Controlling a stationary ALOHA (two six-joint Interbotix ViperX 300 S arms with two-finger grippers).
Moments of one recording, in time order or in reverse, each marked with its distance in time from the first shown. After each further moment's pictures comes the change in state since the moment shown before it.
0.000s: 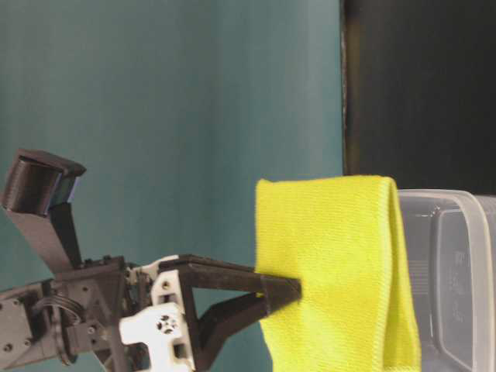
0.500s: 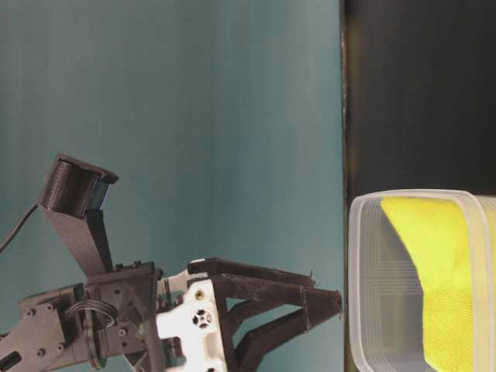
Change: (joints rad) left arm 0.005 0.000 0.041 0.000 -0.060 -0.095; right arm 0.000 -0.011 0.000 -0.002 0.000 -0.006
